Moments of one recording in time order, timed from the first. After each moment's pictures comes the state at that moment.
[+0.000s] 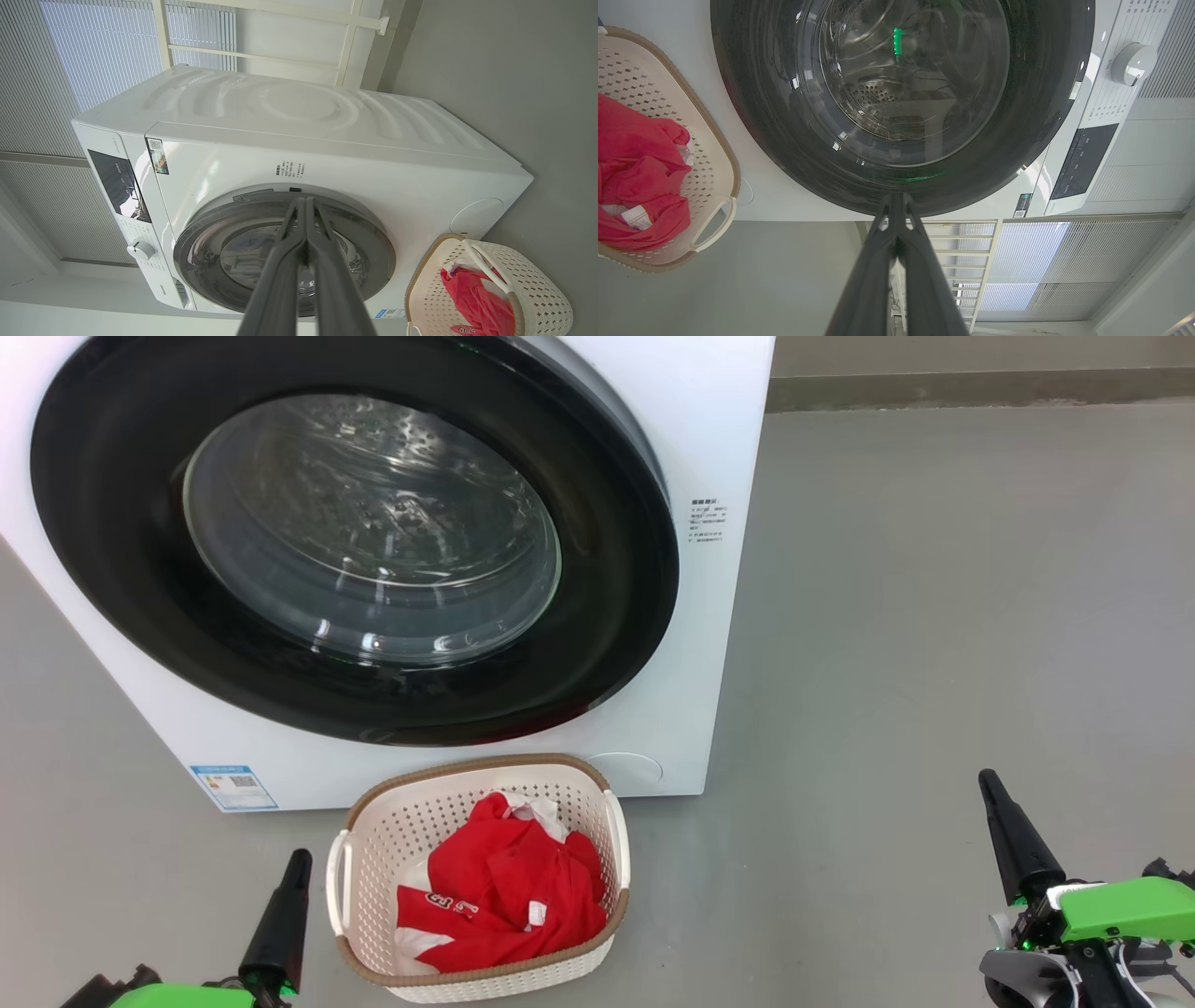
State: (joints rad) left arm -0.07 0.05 0.05 0.26 -1.64 -0.12 0.09; right arm -0.07 -0.04 -0.12 0.27 1.61 0.13 0.10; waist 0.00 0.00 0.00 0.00
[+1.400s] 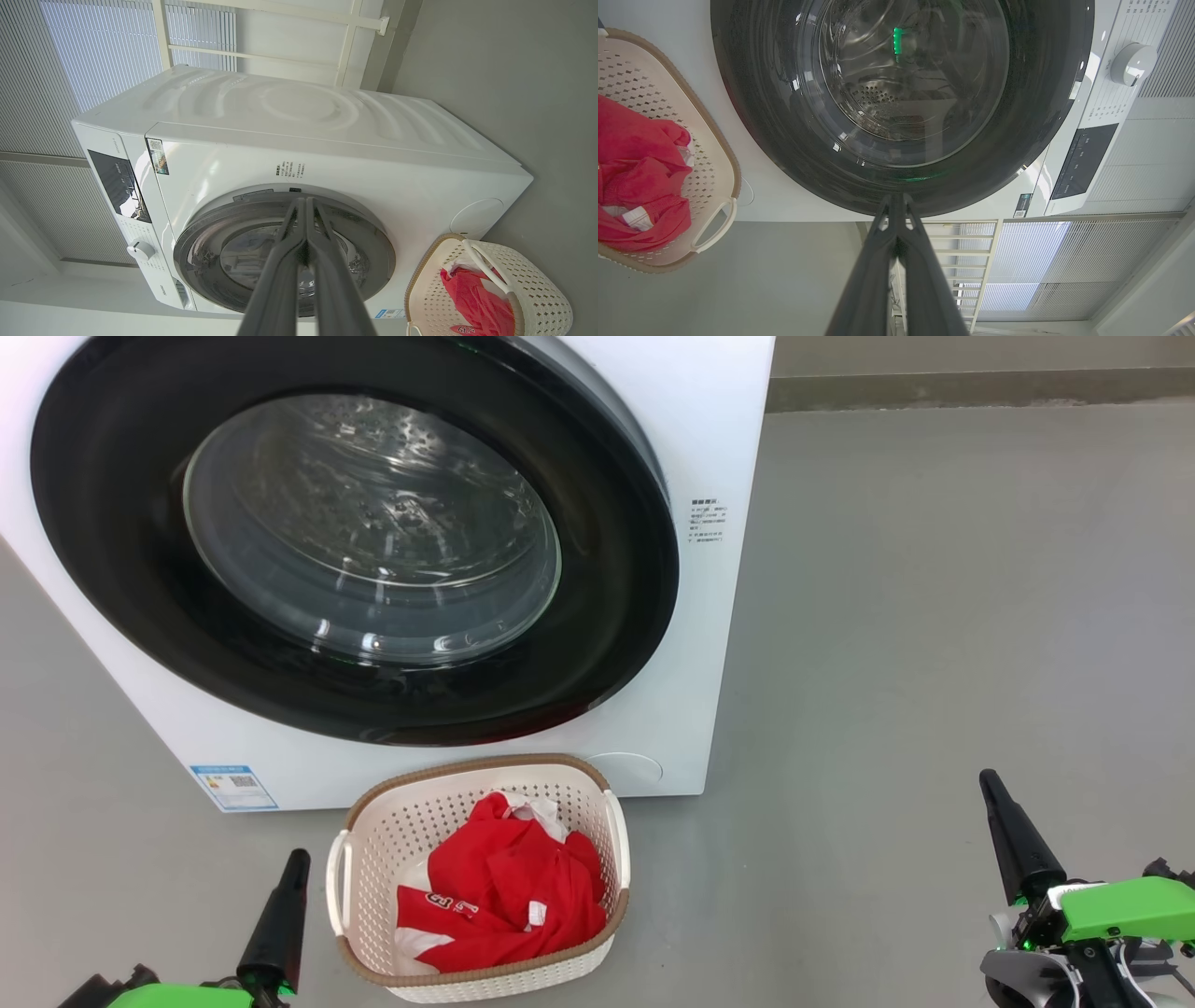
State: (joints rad) left arm -0.07 0.05 0.06 0.26 -1.63 -0.12 0.10; right arm -0.07 -0.04 -0.12 0.27 1.61 0.13 0.11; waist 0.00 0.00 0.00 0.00
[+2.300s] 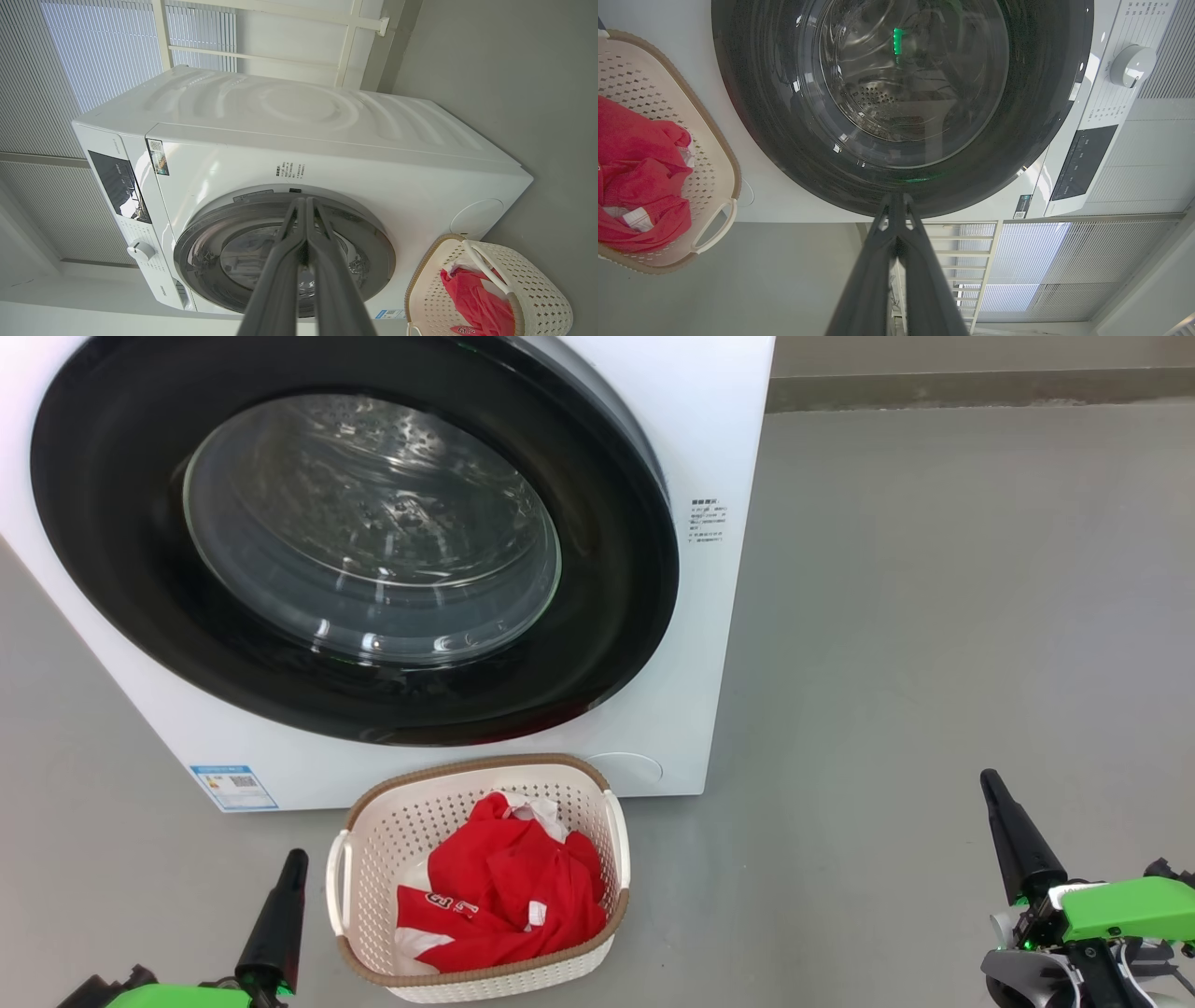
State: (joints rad) left arm -0.07 0.05 0.07 0.27 -1.63 -0.12 0.10; right arm -0.07 -0.04 -0.13 0.27 1.61 0.13 0.11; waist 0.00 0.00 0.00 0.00
